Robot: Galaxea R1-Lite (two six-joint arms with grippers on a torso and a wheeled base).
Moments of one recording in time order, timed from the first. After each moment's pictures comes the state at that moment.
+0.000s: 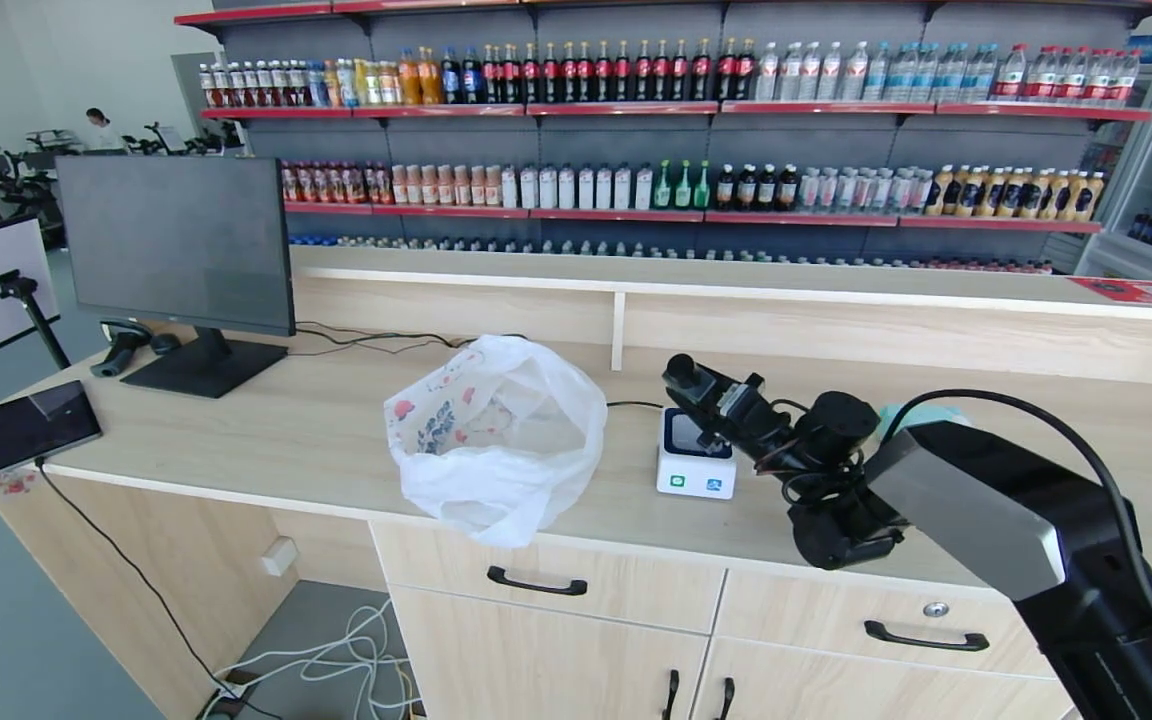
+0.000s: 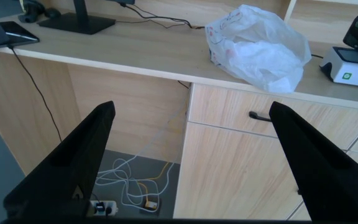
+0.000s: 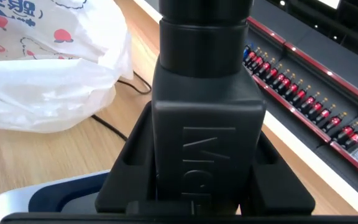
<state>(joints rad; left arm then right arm) 0.00 0.00 0.00 0.01 0.00 0.00 0.24 2.69 -1.46 -1.57 0.52 -0.61</state>
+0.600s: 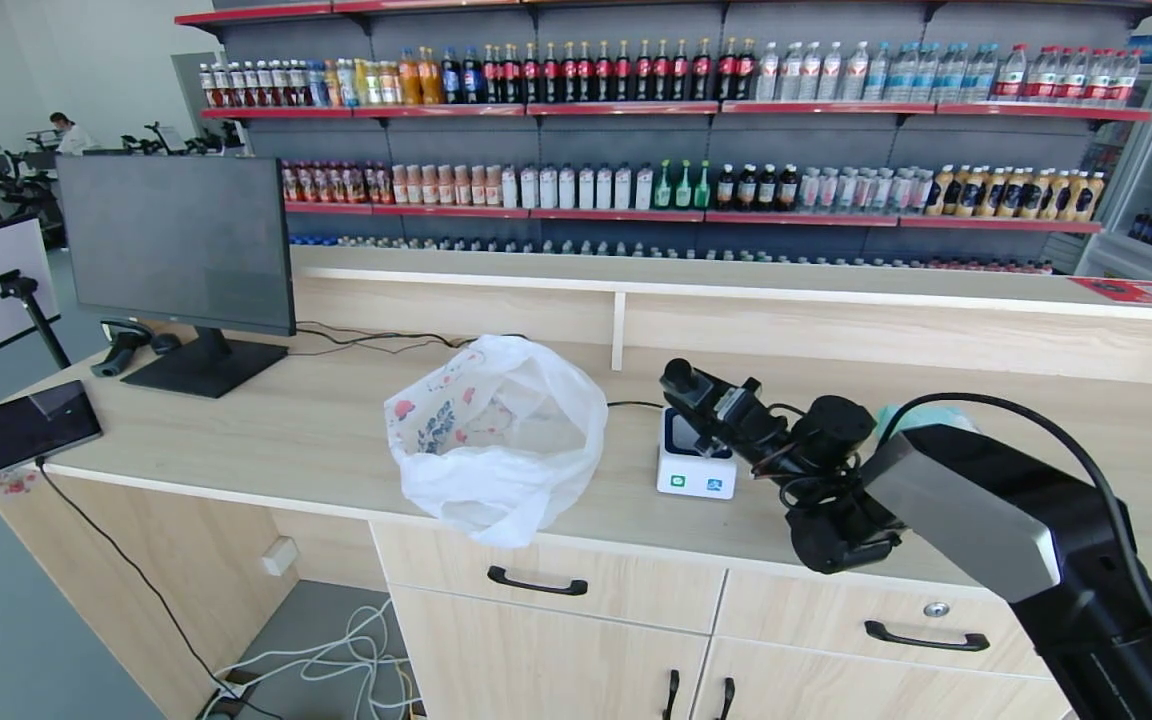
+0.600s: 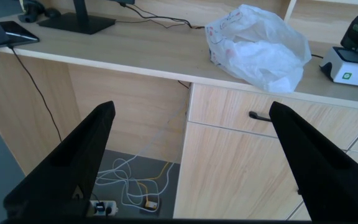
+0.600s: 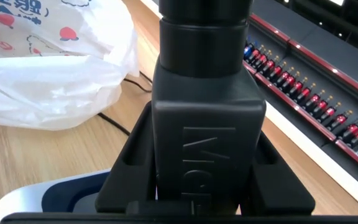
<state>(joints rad) 0.00 0.00 0.00 0.01 0.00 0.00 0.24 2.70 -1.46 -1.57 0.51 -0.61</state>
